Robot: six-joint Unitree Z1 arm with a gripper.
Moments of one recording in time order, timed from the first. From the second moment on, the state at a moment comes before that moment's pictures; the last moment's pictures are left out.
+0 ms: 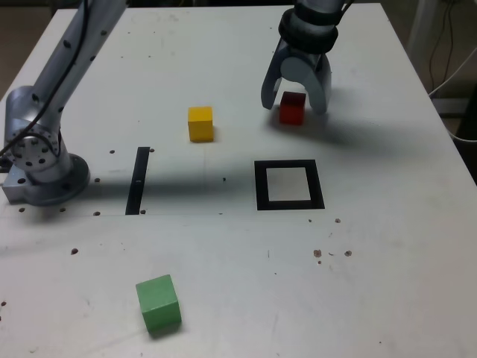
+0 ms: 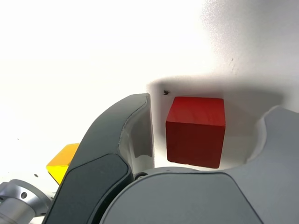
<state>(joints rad) 0.30 2.29 -1.90 1.40 0.19 0.56</state>
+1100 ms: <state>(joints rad) 0.27 2.30 -1.90 1.41 0.17 0.57</state>
